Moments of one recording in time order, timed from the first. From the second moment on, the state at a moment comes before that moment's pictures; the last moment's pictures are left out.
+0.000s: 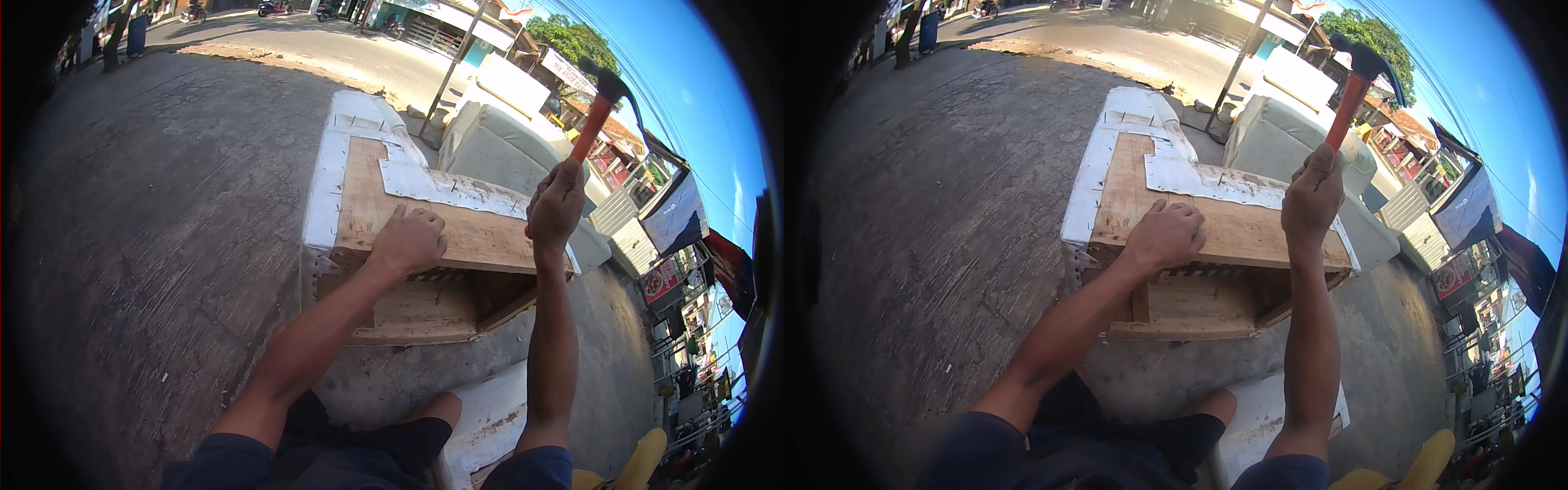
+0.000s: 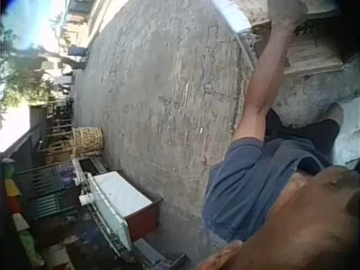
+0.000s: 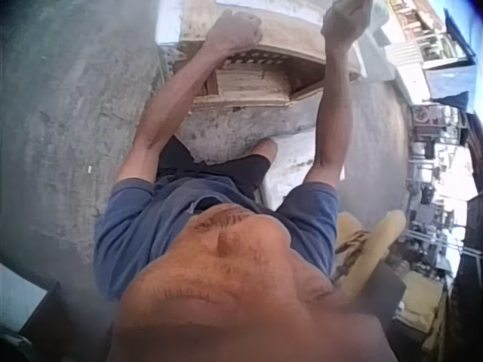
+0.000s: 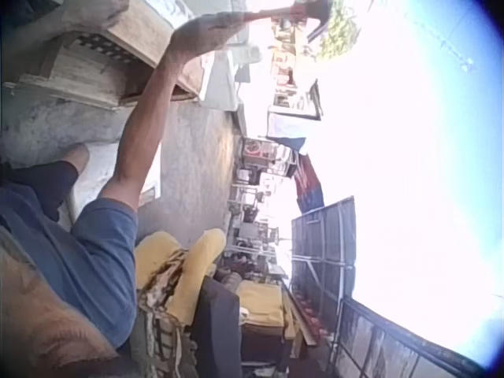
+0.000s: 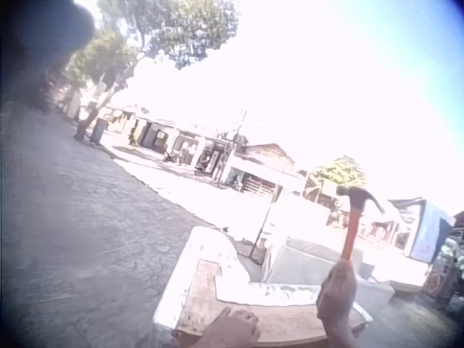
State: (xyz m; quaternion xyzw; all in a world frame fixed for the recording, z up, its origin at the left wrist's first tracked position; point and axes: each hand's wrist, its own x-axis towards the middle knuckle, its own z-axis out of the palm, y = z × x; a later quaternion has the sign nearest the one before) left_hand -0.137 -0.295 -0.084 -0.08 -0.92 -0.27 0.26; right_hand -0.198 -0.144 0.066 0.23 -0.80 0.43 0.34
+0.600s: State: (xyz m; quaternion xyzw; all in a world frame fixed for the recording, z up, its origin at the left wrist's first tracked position) left_hand -0.137 -0.310 -0.091 -0.06 -0.94 -0.24 0.25; right_hand -0.194 -0.130 0.025 0.13 -0.98 0.14 0.09
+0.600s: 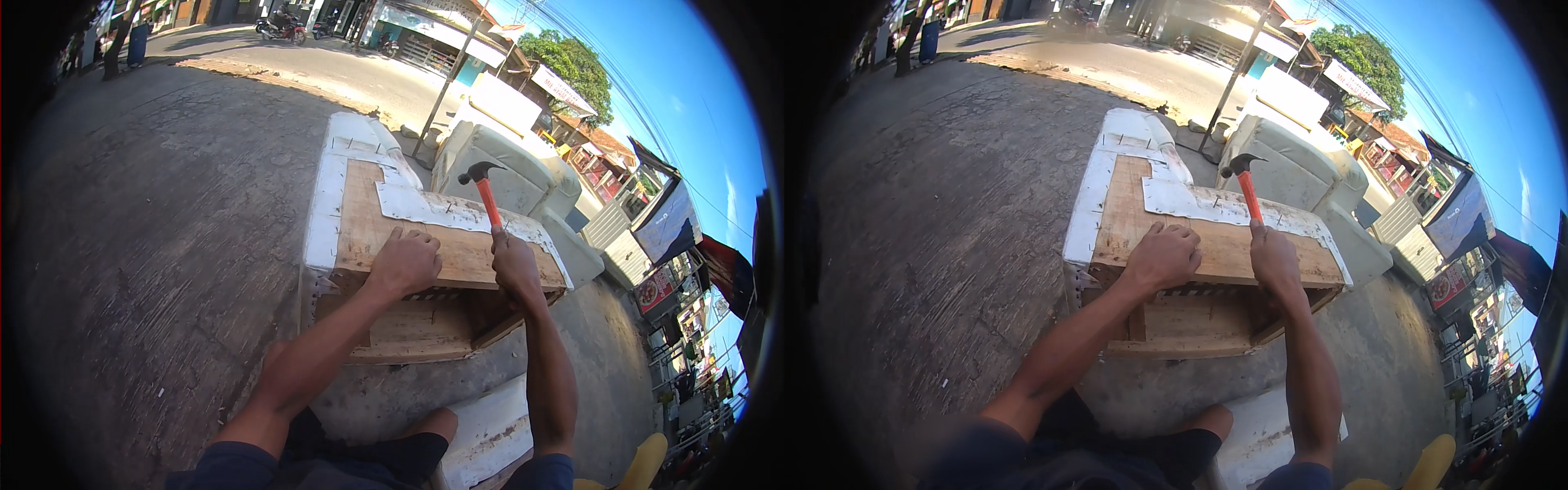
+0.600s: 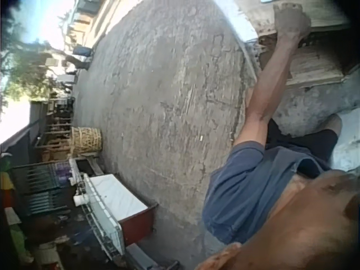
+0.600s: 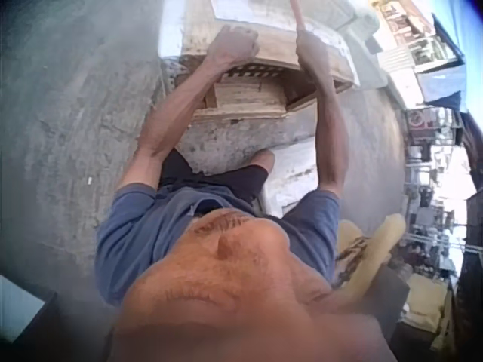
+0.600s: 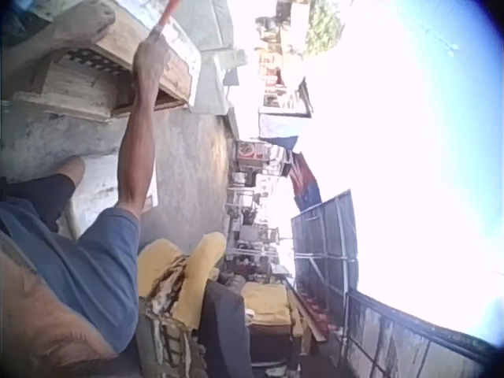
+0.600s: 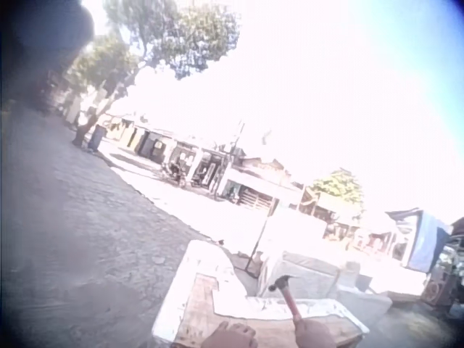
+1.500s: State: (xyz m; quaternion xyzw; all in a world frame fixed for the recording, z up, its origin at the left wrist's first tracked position) left_hand -0.140 -0.306 -0.084 -0.06 -0.91 -0.26 0.30; right_hand -0.151 -0.171 0.102 0.27 -0.70 0.59 0.30
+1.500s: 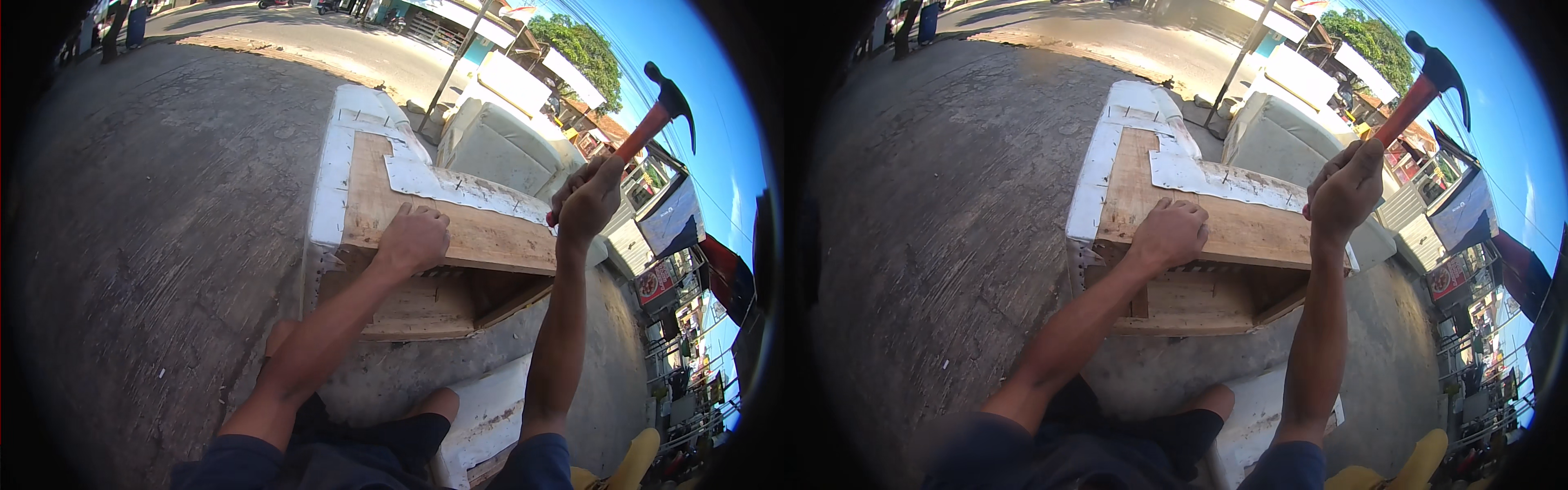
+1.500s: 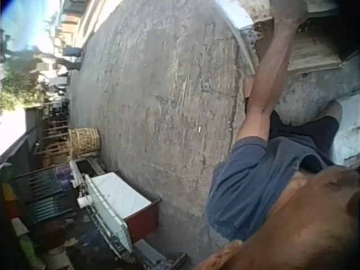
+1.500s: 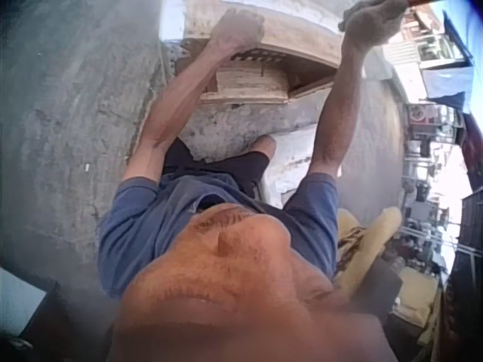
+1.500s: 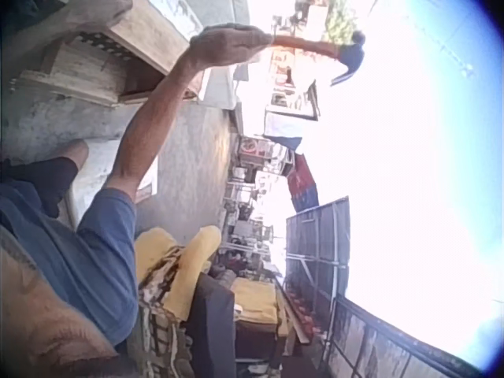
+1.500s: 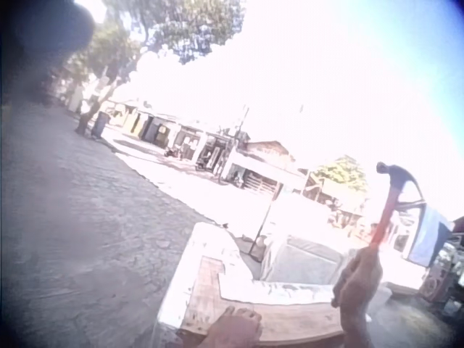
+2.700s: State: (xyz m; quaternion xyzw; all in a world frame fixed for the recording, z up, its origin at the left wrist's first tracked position) left_hand -0.147 -0.305 -0.080 0.15 -0.91 -0.27 0.28; right_hand -0.214 -0.140 0.115 0.13 -0.97 0.21 0.00
